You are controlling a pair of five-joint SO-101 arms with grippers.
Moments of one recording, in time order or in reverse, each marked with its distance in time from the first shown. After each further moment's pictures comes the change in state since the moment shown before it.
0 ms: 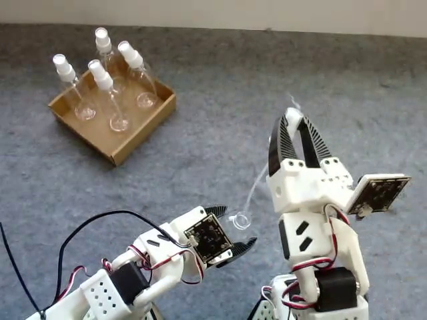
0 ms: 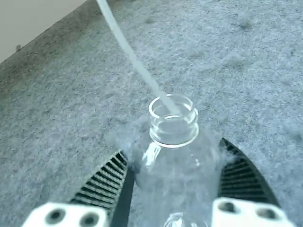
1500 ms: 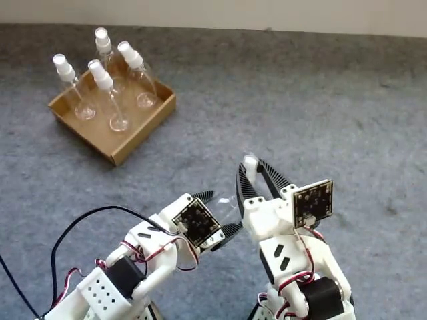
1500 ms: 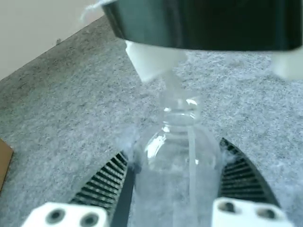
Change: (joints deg) left arm -8.8 0.1 0.0 -3.1 0.0; right arm -11.8 -17.7 14.5 17.9 12.0
